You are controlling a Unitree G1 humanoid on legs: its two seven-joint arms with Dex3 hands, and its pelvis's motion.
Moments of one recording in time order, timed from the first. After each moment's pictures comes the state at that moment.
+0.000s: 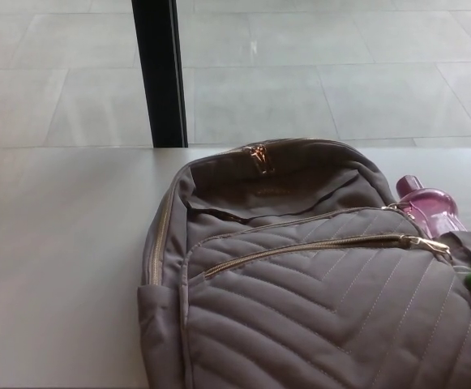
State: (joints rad) left_arm 0.35 0.61 0.37 1.27 -0.13 -0.26 -0.44; right_arm 0.15 -0.70 -0.10 -0.24 -0.21 0.05 0.15
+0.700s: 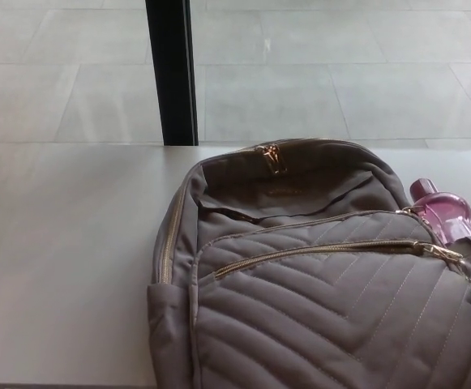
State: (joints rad) left_arm 0.35 0.62 0.35 1.27 -0.13 -0.27 -0.46; right_arm 0.14 -0.71 -0.08 -0.20 -0.39 -0.09 0.05
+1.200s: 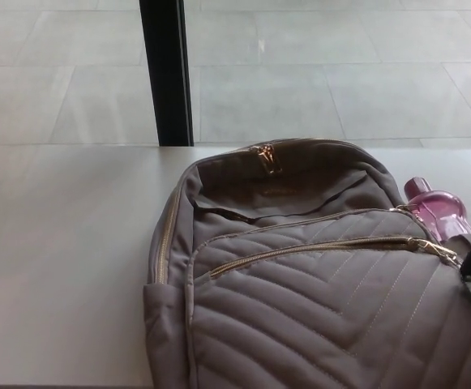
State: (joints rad) left_arm 0.35 0.62 0.35 1.27 -0.13 -0.27 -0.48; right_arm 0.07 -0.55 -0.10 -0.15 -0.38 -0.21 -0.05
